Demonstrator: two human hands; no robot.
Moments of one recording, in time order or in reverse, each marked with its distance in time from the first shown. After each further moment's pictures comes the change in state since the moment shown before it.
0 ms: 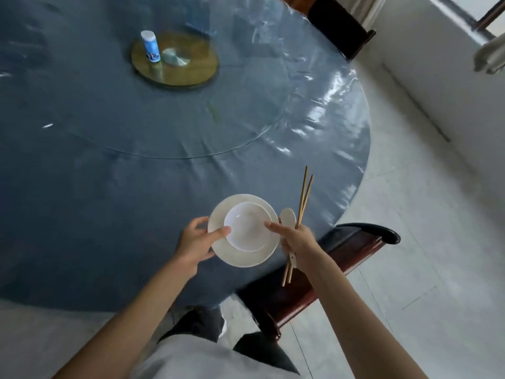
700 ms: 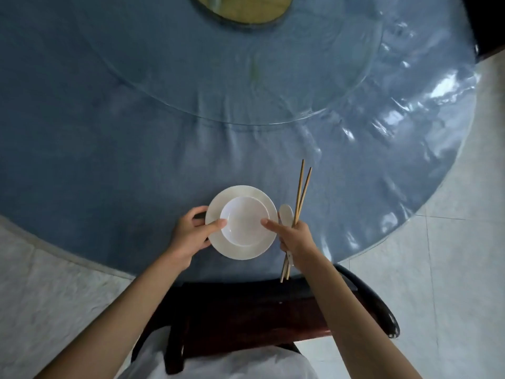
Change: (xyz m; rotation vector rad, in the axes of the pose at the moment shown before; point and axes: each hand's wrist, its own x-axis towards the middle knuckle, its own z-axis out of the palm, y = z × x) left_hand 0.064 -0.051 0.097 -0.215 0.315 -0.130; right_hand 0.164 -0.024 -0.052 -0.327 -0.313 0.091
